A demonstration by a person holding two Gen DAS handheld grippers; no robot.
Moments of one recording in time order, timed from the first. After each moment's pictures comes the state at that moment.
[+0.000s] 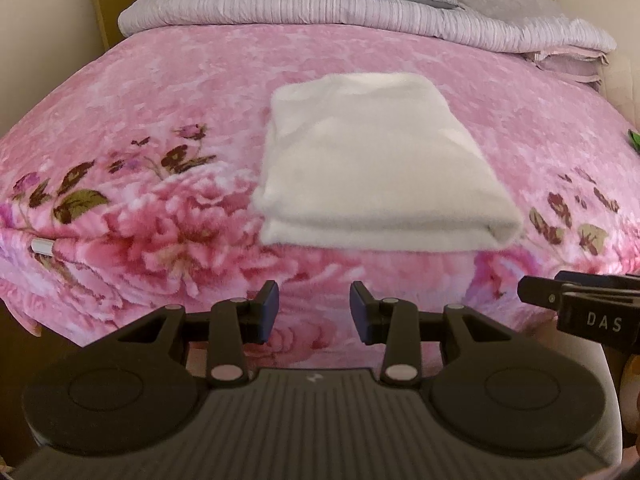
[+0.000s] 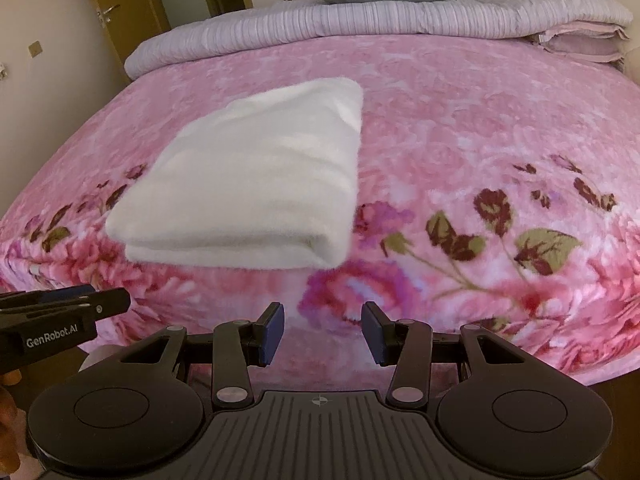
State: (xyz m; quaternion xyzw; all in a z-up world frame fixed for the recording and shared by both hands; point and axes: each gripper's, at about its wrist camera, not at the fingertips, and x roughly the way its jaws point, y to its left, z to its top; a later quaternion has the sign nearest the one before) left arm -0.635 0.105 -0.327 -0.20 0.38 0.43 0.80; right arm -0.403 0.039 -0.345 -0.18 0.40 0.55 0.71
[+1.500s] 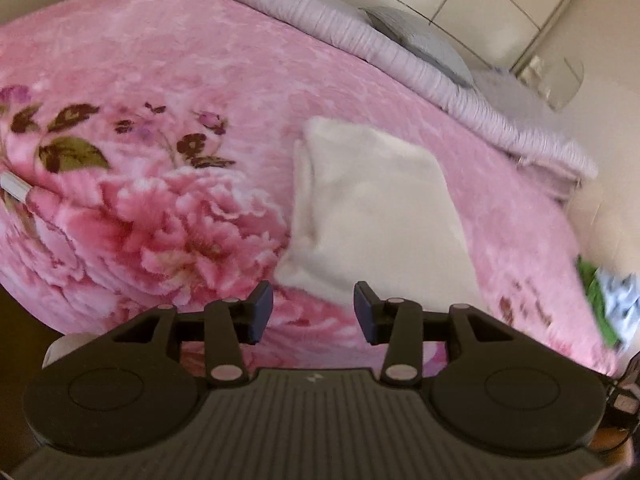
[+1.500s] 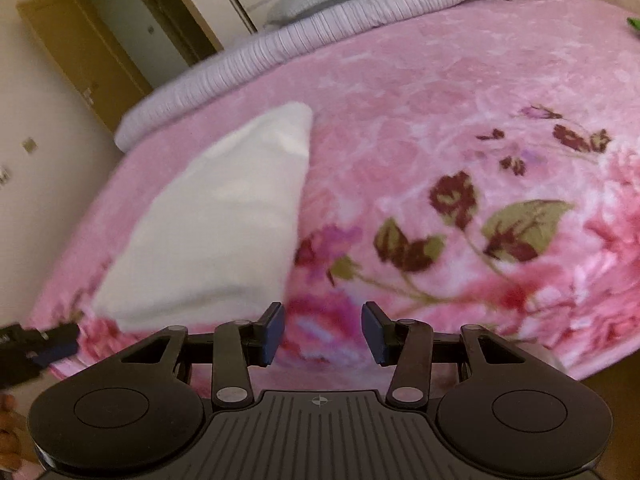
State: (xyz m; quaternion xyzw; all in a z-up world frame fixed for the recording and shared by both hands) left arm -0.701 0.182 -0.317 -0.38 0.24 0.39 0.80; right arm -0.313 0.024 -0.361 -0.03 0.45 0.56 0.70
